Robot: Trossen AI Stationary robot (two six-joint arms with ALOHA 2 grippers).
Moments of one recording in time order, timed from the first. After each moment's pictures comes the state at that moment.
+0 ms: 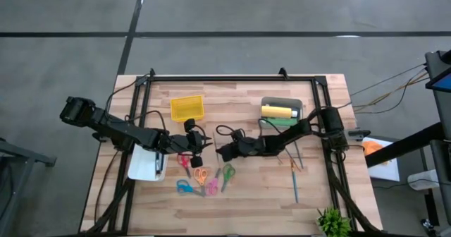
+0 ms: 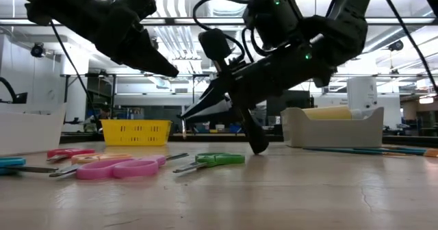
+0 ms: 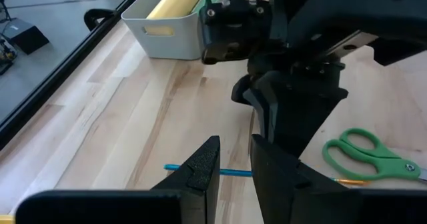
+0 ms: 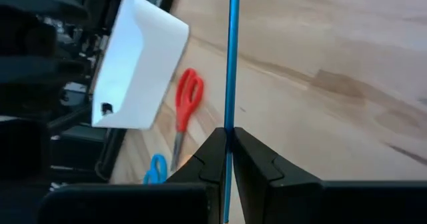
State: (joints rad) left arm -0.24 1.34 0.57 0.20 -0.46 -0.08; right arm 0.13 2.05 0.93 0.70 0.20 1.26
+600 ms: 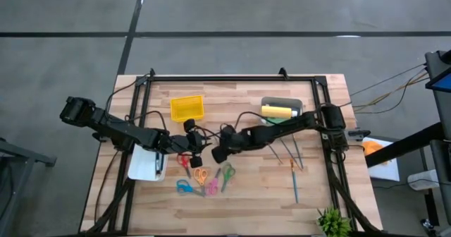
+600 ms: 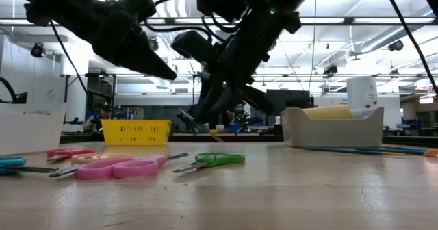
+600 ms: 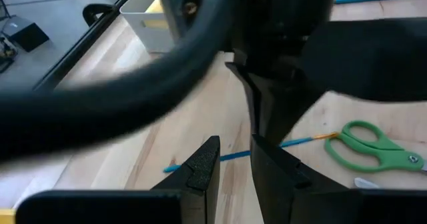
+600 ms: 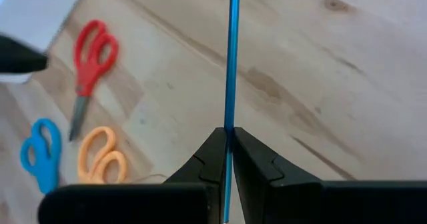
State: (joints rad) left arm -0.24 1.34 0.57 0.17 -0.46 -0.08; right arm 0.09 2.01 1.36 -0.28 0.17 1.06
